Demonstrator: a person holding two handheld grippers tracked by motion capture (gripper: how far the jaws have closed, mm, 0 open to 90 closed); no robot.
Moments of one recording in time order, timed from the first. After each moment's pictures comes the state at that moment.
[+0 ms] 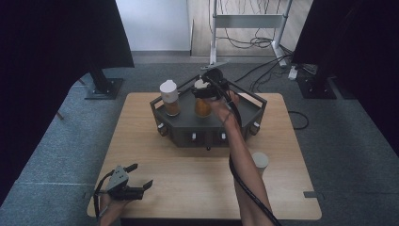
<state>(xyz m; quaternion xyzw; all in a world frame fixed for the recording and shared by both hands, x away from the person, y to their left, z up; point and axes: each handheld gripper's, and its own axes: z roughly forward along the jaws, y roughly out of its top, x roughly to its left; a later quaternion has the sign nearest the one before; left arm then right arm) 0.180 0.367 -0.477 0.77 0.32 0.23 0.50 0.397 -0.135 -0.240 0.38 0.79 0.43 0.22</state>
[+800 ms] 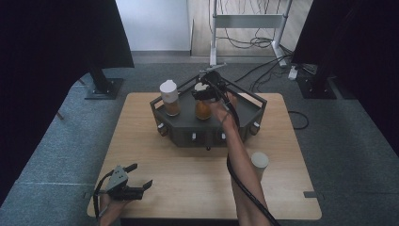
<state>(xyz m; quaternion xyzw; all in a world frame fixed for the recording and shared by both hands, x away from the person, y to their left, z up) 0.180 0.368 -0.477 0.77 0.32 0.23 0.50 0.410 -0.129 -0.254 0.39 0.79 0.42 0.22</state>
